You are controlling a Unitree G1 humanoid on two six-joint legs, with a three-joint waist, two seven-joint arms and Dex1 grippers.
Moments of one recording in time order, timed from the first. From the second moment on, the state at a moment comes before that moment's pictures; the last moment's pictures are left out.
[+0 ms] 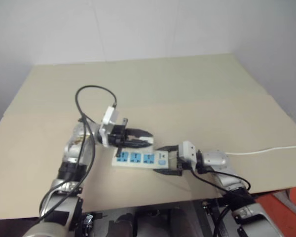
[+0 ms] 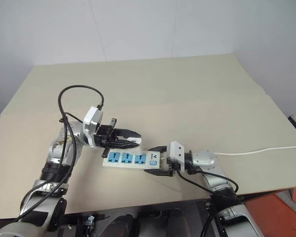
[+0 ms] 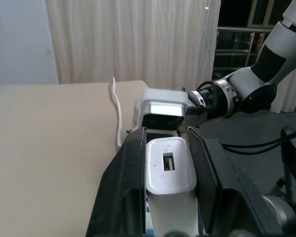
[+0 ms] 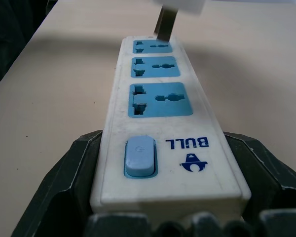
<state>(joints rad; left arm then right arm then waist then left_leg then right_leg) -0.61 0.39 -0.04 0.28 -0.47 0.19 -1.61 -0.37 -0.41 0.25 0.29 0.22 -0.24 1.22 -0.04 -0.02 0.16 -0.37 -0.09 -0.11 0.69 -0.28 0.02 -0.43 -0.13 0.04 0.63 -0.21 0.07</state>
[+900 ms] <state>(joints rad) -0.58 0.39 -0.11 0.33 -0.43 0.12 -1.59 -0.37 -0.41 0.25 0.30 0.21 -0.24 1.21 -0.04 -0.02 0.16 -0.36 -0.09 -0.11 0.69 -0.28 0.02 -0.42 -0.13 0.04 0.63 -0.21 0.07</state>
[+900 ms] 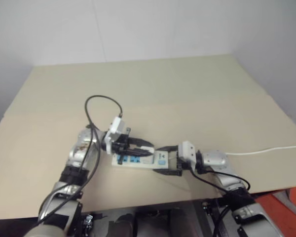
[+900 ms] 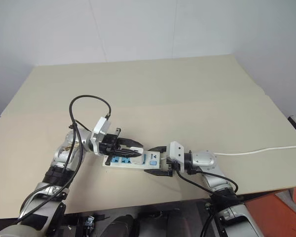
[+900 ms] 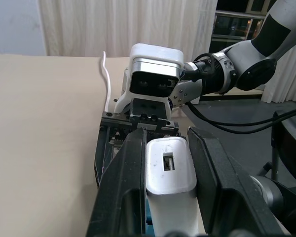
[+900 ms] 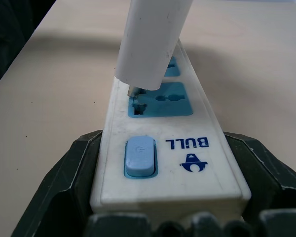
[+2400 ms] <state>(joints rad) -0.49 0.36 -0.13 0.38 -0.42 -0.11 -1.54 -0.38 -0.41 0.26 0.32 0.21 -0.25 1.20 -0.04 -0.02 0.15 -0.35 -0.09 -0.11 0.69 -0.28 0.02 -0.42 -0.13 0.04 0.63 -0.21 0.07</state>
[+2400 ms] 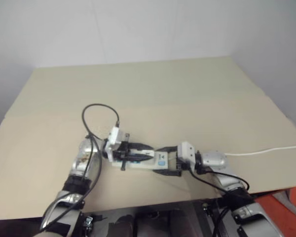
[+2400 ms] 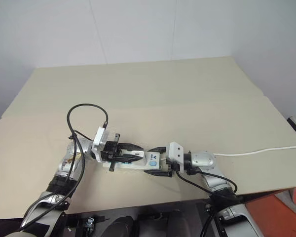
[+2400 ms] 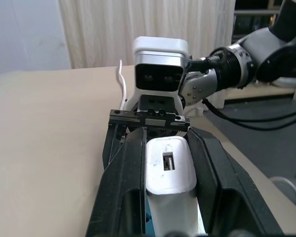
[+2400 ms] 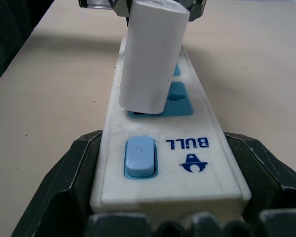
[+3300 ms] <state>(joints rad) -0.47 0.37 -0.16 0.43 -0.40 -0.17 -1.52 -0.37 -0.41 0.27 0.34 0.21 -0.26 1.20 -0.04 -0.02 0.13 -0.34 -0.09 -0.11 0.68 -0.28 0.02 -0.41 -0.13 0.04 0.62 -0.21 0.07</state>
